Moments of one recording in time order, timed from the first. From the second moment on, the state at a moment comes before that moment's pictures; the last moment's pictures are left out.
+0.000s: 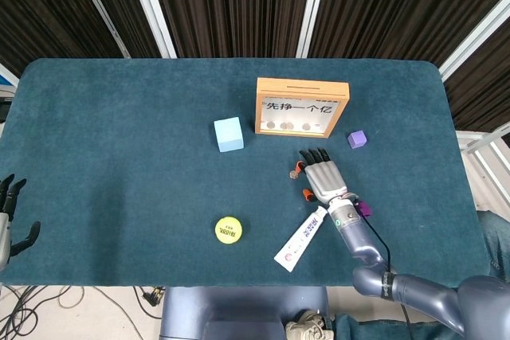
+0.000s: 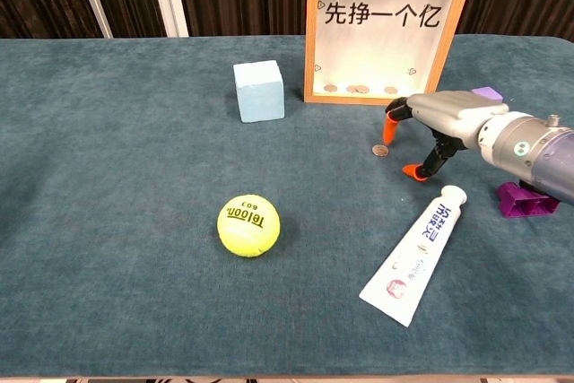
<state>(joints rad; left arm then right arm) -0.05 -1.16 -0.08 -1.67 1.37 1.51 0.17 0.71 -1.72 0.25 -1.19 -1.08 0.88 -0.39</state>
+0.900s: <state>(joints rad) -0.04 -1.16 -0.09 -1.67 1.37 1.51 0.17 0.75 -1.77 0.25 -1.12 -1.05 0.88 -0.39</state>
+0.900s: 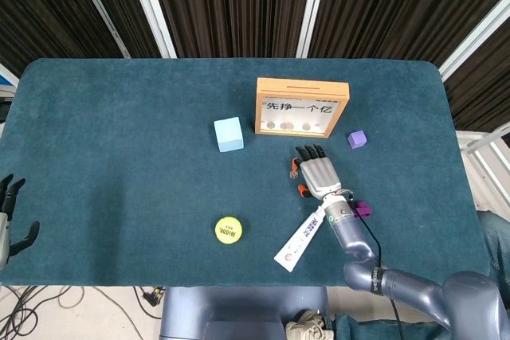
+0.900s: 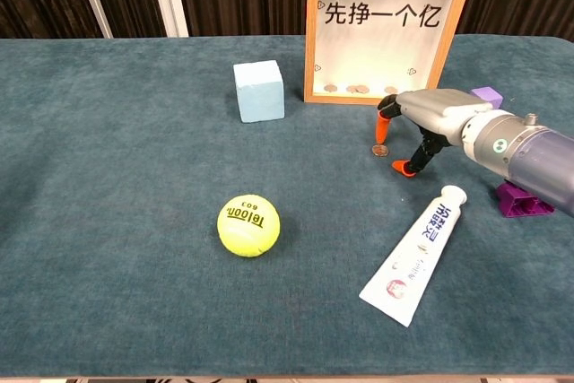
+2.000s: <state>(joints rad) -0.04 -1.15 -0.09 -1.67 1.36 1.51 0.17 0.76 -1.80 0.24 -1.10 -1.05 0.89 -0.38</state>
